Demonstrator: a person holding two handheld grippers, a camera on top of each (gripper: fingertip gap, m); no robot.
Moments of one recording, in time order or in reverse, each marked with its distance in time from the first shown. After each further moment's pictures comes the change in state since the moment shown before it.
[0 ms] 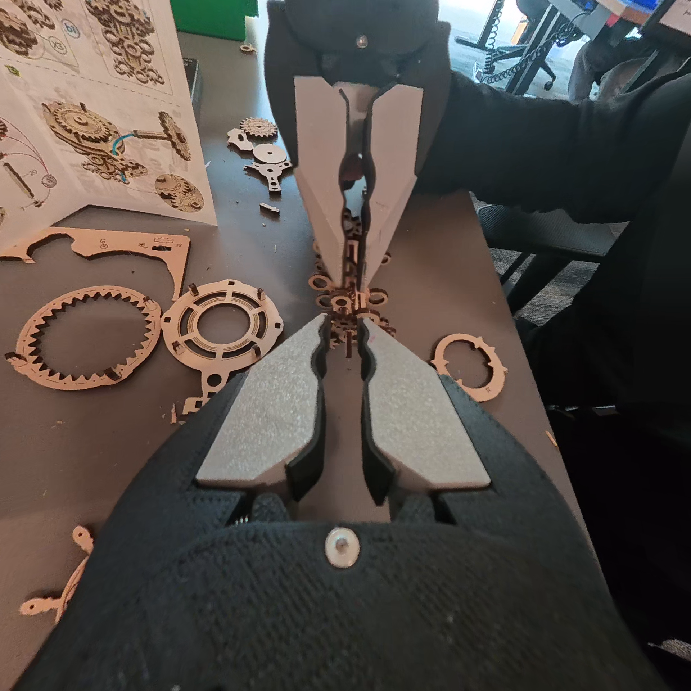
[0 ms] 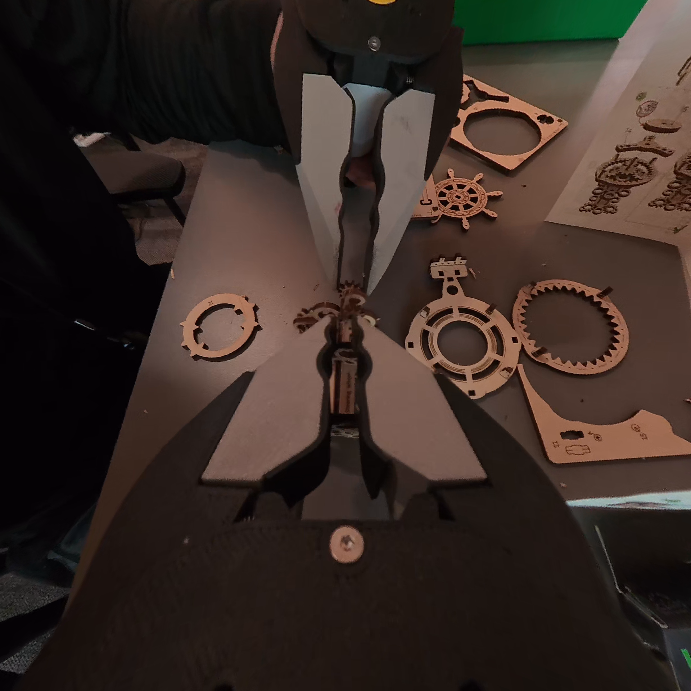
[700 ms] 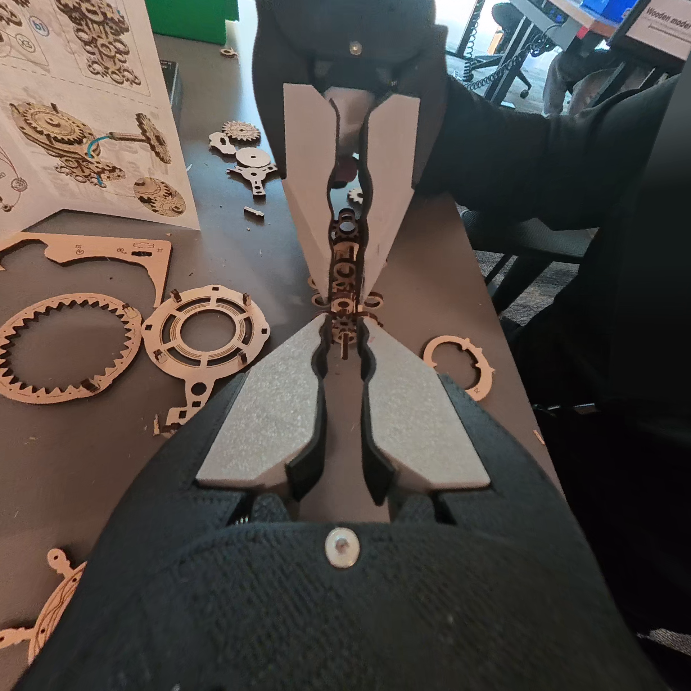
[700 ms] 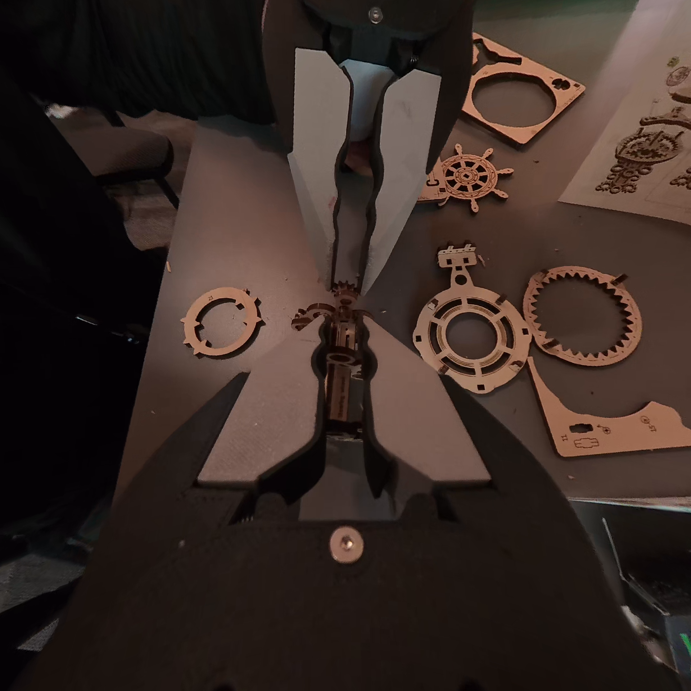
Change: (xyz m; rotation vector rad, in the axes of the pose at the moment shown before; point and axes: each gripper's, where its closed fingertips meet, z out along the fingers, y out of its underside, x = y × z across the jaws) left arm 0.007 -0.001 0.002 0.012 0.044 -0.004; right arm -0.004 0.004 0.004 -0.081 0.016 0.013
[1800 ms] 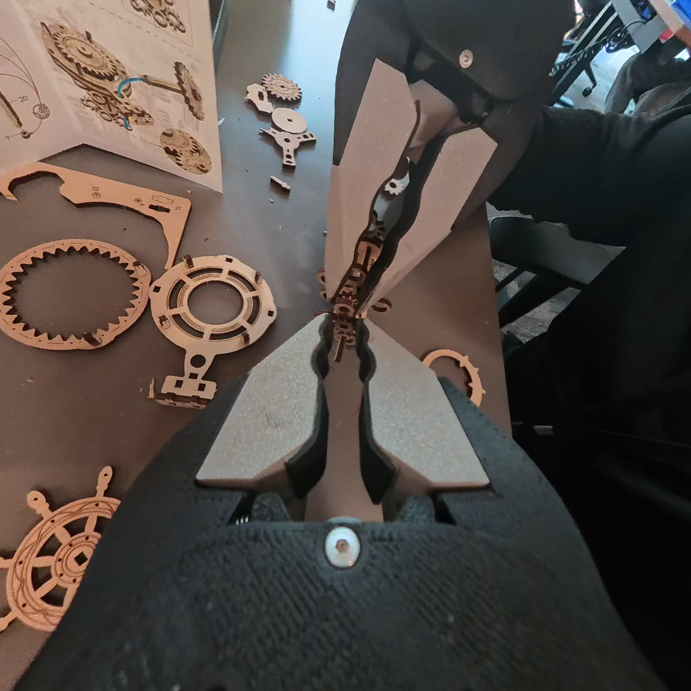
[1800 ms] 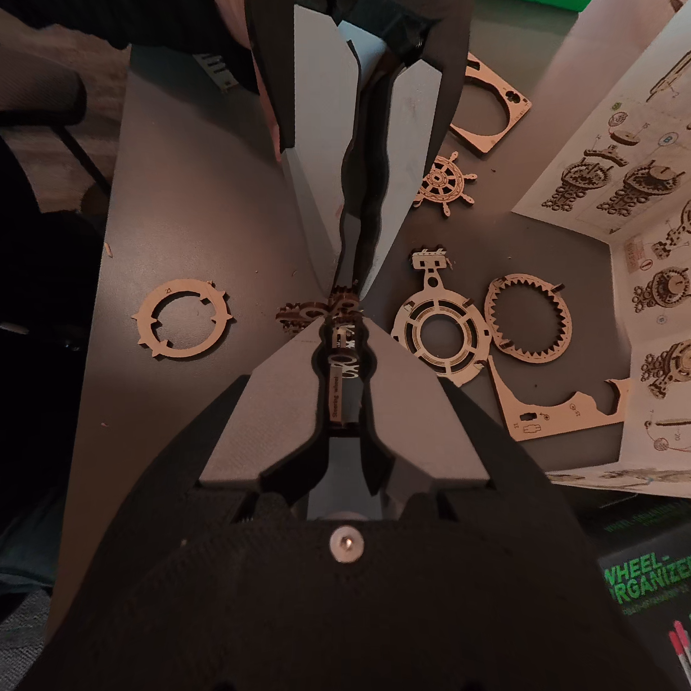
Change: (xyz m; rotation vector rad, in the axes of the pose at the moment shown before) left arm -0.005 0.000 0.000 -0.090 -0.101 -0.168; right arm 0.007 -0.001 0.002 -0.072 0.177 -0.114
